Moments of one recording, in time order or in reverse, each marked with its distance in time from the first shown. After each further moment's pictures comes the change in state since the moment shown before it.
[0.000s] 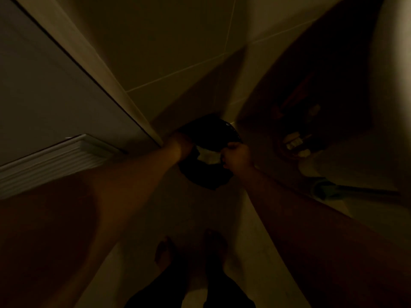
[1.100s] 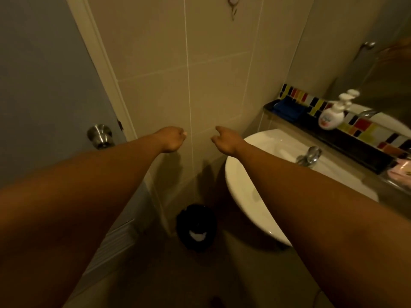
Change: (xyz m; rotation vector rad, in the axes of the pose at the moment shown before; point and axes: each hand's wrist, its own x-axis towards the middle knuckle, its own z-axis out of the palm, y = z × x) left_hand -0.484 0.241 -0.237 0.734 0.318 0.634; right_hand -0.472 -0.278 -0.249 -0.593 0.213 -0.715
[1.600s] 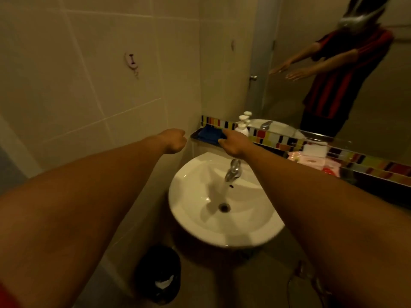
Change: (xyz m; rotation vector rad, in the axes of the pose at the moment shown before) left_hand -0.006 0.217 -0.048 0.106 0.056 0.371; right_hand -0.134 0.109 -0.165 -0.093 0.350 0.265
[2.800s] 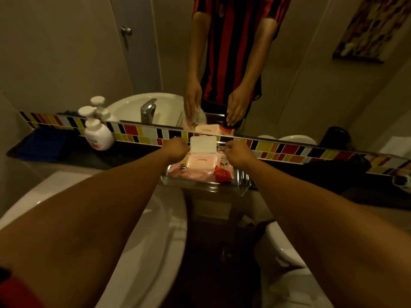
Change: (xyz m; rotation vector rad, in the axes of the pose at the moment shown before) left_hand 0.315 0.407 0.218 -0.429 -0.302 0.249; right_hand 0.082 0.480 -0.074 0.279 0.200 0.615
